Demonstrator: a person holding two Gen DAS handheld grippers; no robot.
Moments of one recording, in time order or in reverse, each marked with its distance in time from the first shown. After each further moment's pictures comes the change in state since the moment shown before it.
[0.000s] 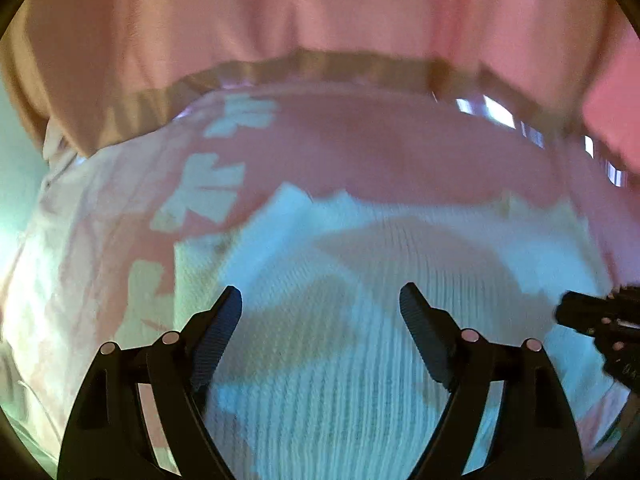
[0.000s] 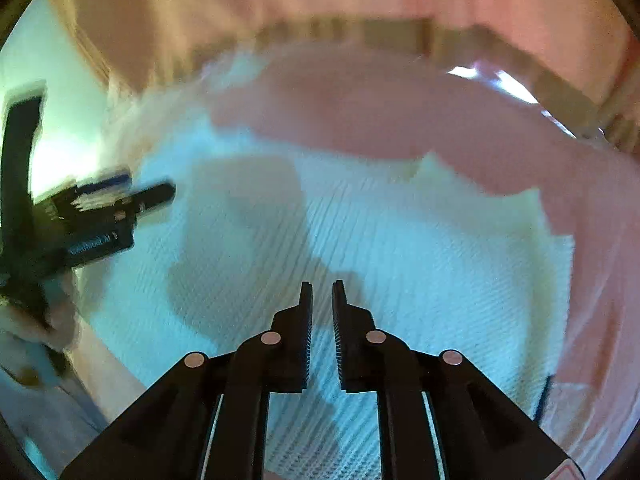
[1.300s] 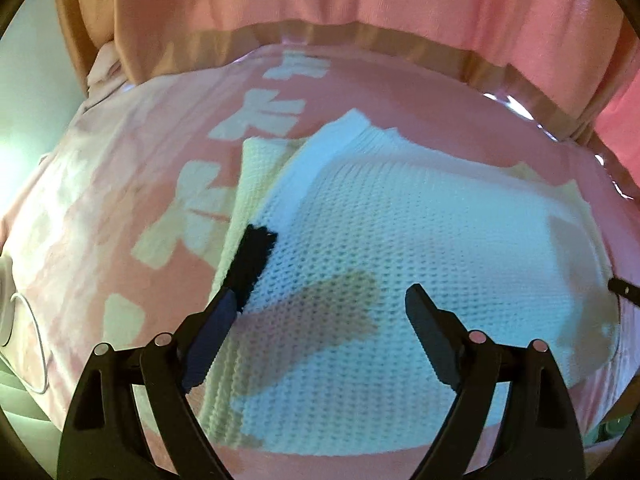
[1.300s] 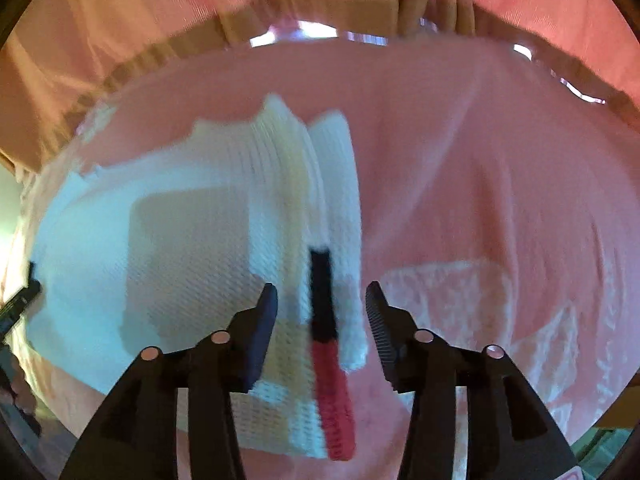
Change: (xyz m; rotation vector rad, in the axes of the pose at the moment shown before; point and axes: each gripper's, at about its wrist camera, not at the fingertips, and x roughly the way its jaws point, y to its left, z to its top) left arm -0.027 0.043 -0.065 -0.183 0.040 0.002; right arm -0.035 -0.122 -0.090 0.411 0.002 -0.187
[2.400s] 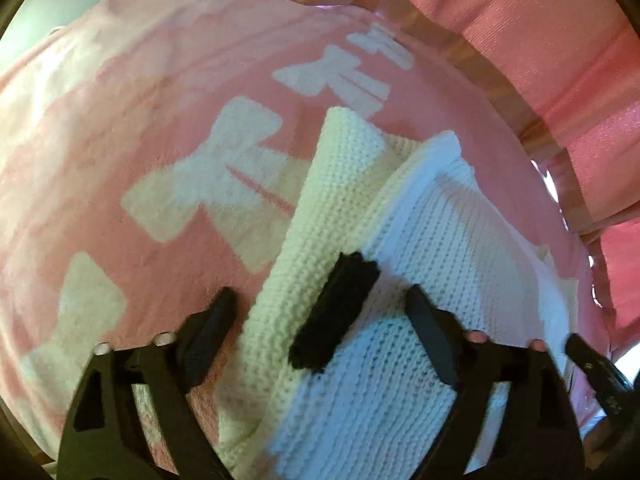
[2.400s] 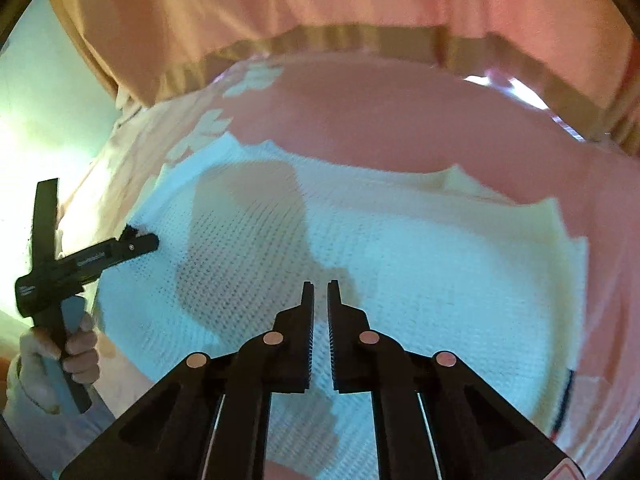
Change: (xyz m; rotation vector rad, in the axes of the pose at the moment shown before) left arm 0.044 0.071 0.016 -0.382 0.106 -0.145; right arm -0.012 0.174 0.044 -0.336 -0.011 0.268
